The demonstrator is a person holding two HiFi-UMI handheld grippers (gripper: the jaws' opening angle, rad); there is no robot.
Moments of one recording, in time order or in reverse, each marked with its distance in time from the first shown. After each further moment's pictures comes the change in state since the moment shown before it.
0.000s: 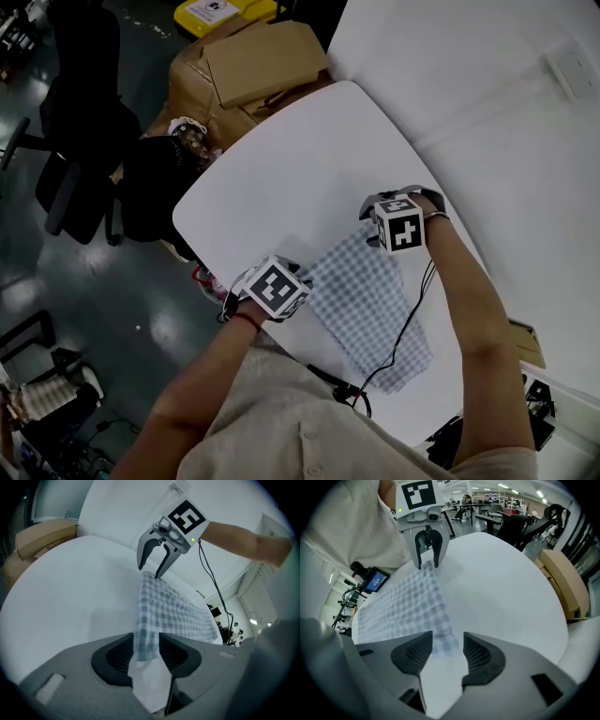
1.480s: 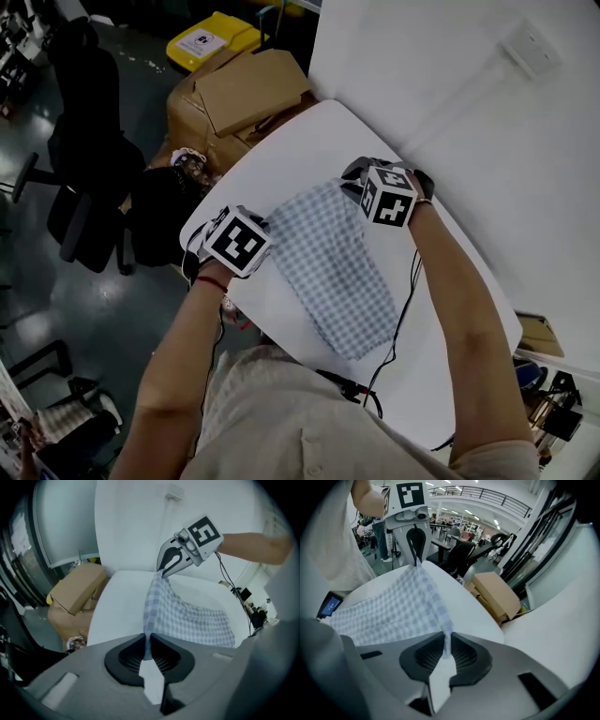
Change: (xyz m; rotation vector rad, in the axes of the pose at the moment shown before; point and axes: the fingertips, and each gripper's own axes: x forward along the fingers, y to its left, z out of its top) left arm -0.127 0.095 0.075 0.169 -0.013 0.384; right arm -0.098 -0.105 0.020 0.244 -0.186 -0.547
